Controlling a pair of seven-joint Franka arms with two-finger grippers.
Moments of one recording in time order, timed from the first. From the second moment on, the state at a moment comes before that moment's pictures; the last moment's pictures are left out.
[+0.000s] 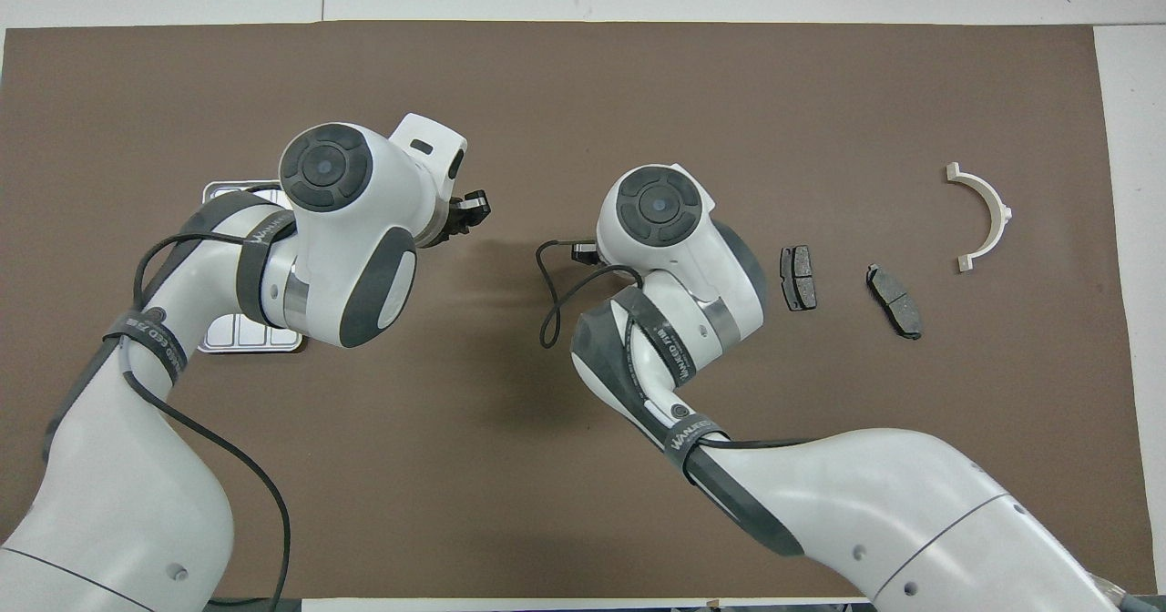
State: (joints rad) left arm -0.46 0.34 0.00 -1.82 -0.04 2.28 -0.69; right arm 0.41 0.48 0.10 -1.68 -0.06 2.21 0.60
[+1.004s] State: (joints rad) left arm -0.70 0.53 0.00 -1.67 -0.04 2.30 -1.02; right arm -0.10 0.31 0.10 -1.58 -0.06 1.90 -0.12
